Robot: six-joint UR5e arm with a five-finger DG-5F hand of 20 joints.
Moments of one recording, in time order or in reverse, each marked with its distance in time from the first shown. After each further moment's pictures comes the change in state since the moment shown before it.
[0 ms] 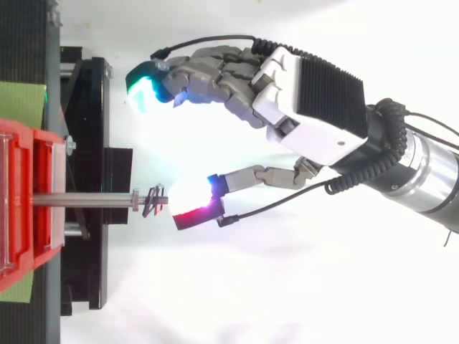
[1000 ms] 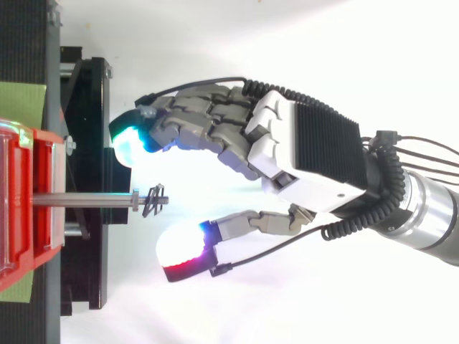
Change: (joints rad) arm 0.052 -0.002 0.001 0.076 0.003 -0.041
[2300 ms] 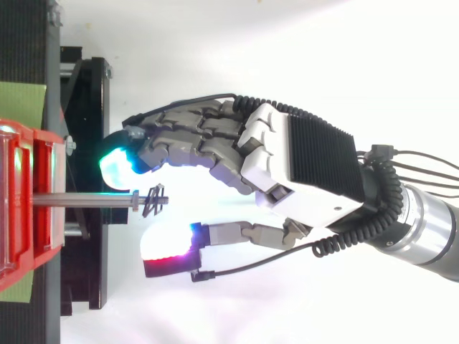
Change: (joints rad) arm 0.017 0.001 0.032 -0.029 0.029 0.046
